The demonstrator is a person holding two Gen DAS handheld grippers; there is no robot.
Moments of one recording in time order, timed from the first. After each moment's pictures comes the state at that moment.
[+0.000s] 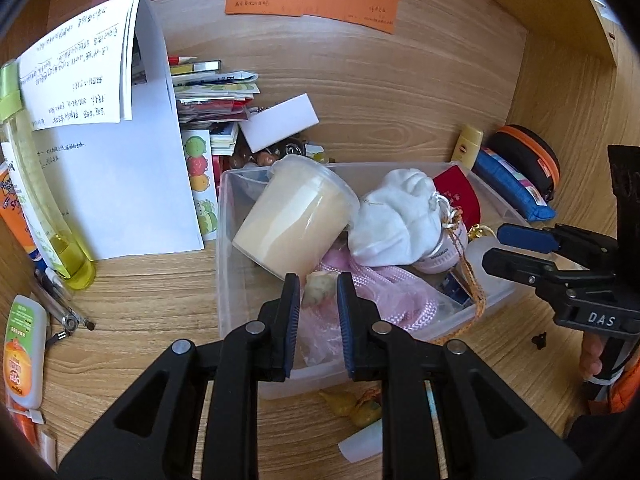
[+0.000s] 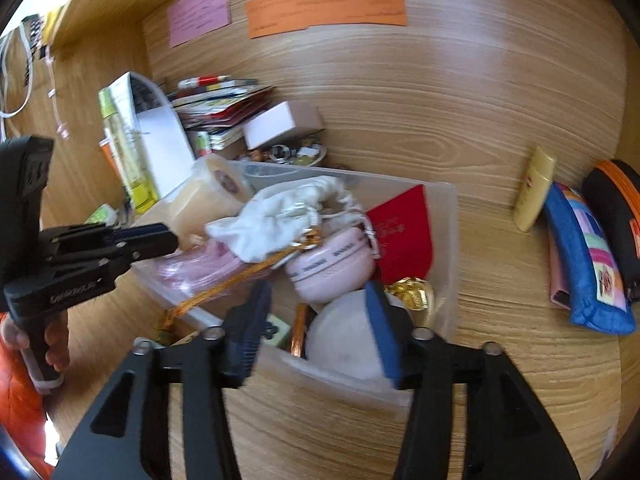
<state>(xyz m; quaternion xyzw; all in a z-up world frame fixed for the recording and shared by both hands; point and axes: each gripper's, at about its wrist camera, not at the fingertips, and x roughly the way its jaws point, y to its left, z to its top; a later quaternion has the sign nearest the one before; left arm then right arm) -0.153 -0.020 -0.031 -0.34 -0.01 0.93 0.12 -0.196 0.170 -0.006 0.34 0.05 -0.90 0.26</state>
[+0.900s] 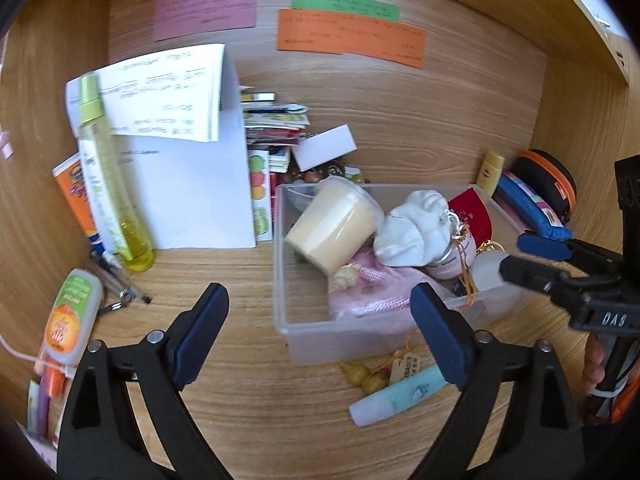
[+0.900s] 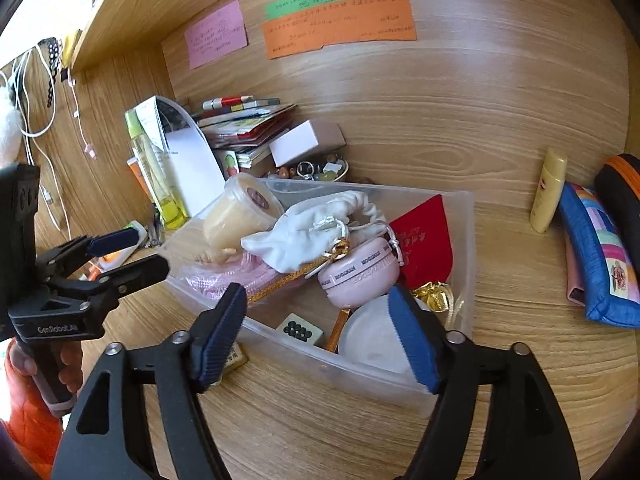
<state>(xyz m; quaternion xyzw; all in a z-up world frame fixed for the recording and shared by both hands) -0.109 -0.031 -0.007 -0.31 -0.02 0.95 0.04 -0.181 0.173 0.004 0.32 0.01 -0.90 0.30</state>
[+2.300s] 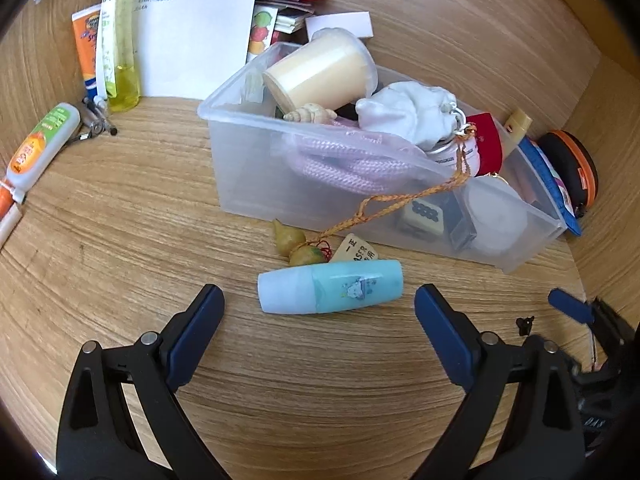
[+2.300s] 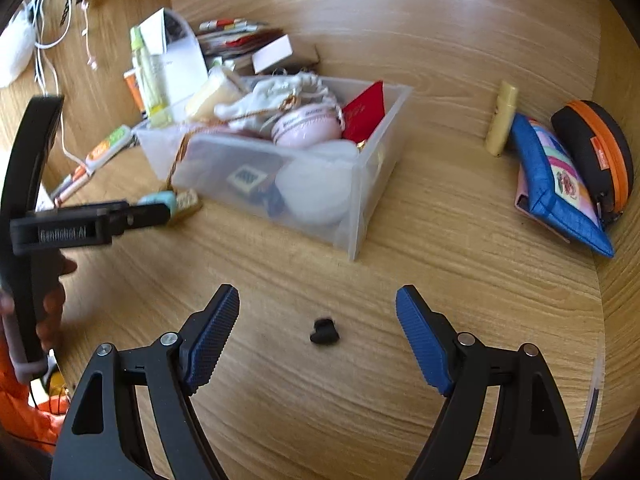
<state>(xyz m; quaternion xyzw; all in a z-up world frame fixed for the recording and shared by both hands) -0.093 0.017 -0.073 -0.43 -0.15 0.89 -0.02 -0.129 0.238 -0.045 0.40 0.11 -0.87 0.29</state>
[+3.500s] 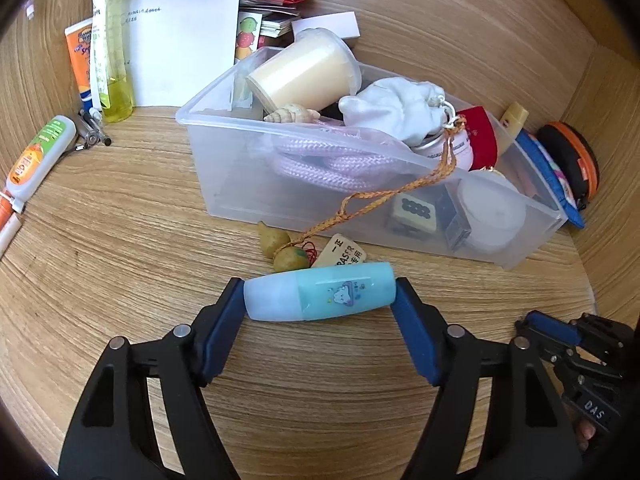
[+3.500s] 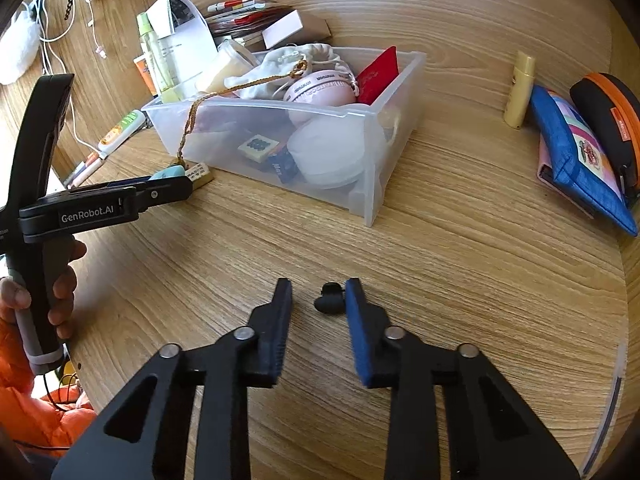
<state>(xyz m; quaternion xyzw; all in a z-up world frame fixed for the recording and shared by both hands) -0.091 0.025 -0.069 -0.42 -0.12 0.90 -0.02 -0.130 0.242 -0.055 0.42 0.08 -0.84 0.32</state>
